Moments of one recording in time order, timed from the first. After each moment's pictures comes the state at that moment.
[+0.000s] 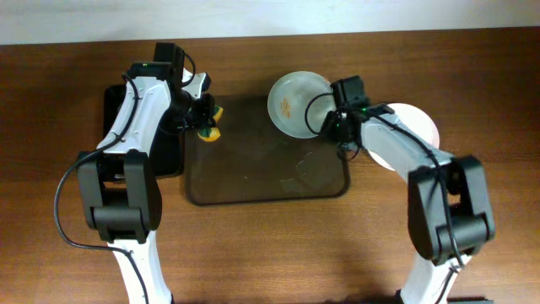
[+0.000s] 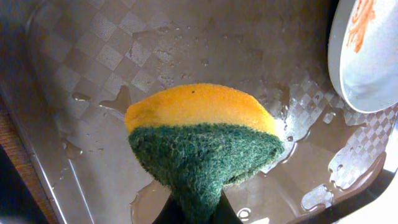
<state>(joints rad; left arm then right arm) -0.07 2.19 1.84 -1.07 0.37 -0.05 0.24 1.98 1.31 -0.53 0.00 0.67</state>
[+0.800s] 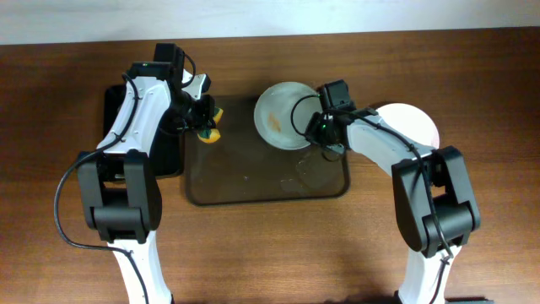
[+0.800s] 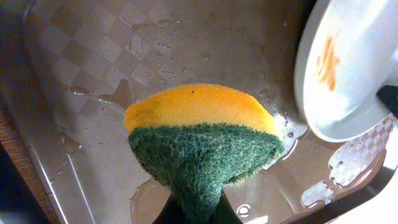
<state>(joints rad) -0.07 2.19 1.84 -1.08 0.37 -0.05 0.30 2.04 1.33 -0.45 -0.10 0.74</state>
